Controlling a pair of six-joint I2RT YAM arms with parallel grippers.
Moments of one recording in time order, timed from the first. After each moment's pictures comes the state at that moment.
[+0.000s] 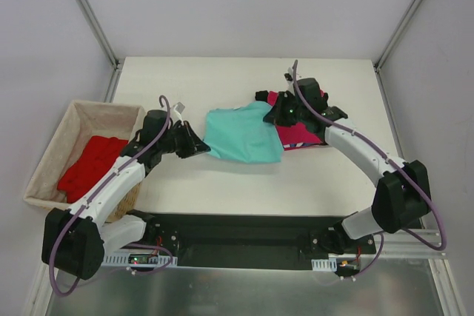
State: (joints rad) left arm -0.31 1.05 0.66 -0.28 0.49 -0.75; right arm 0.51 1.46 1.12 -0.31 -0.22 0.53
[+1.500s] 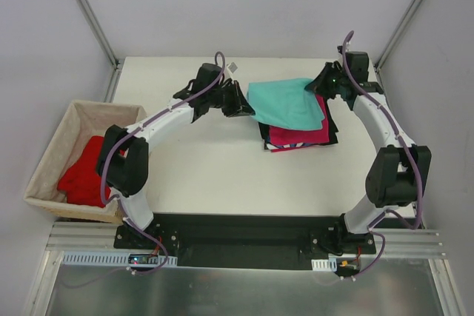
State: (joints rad) left arm -0.51 1.76 1.37 -0.21 0.54 -0.77; right arm 0.08 1.64 1.40 -0.41 -0.32 0.49
